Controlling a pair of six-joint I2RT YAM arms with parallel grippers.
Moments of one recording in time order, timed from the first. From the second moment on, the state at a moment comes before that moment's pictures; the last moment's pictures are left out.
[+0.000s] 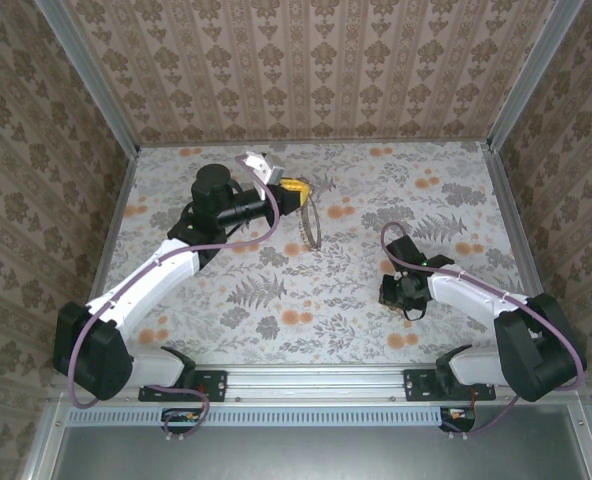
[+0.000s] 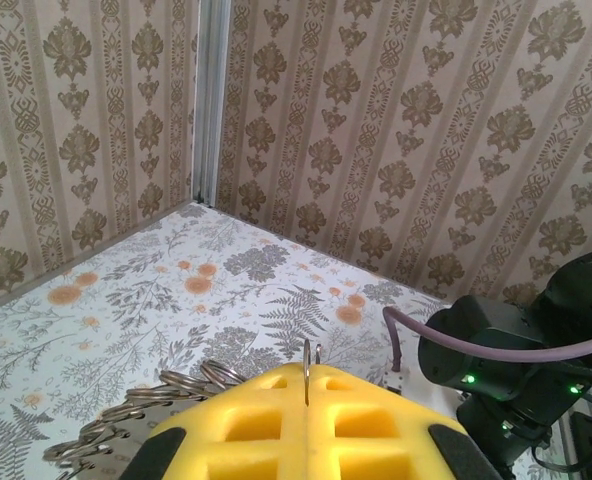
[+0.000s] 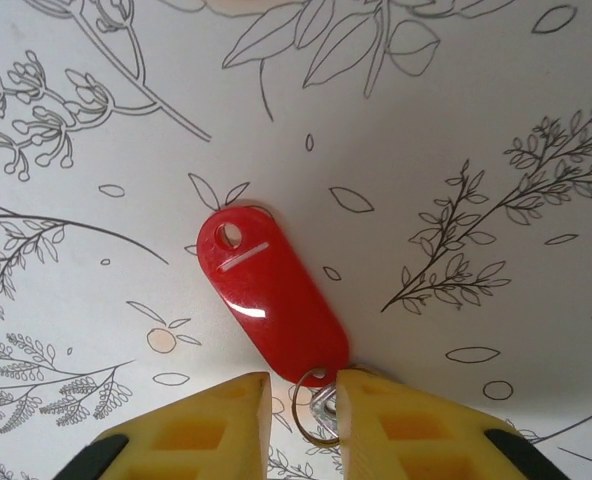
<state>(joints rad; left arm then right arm) -0.57 1.31 1.03 0.20 0.69 -0.12 0.40 1.30 0.61 -0.62 -0.06 0.65</state>
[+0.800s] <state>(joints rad) -0.57 1.31 1.03 0.20 0.69 -0.12 0.47 1.26 0.63 -0.73 0.06 0.63</state>
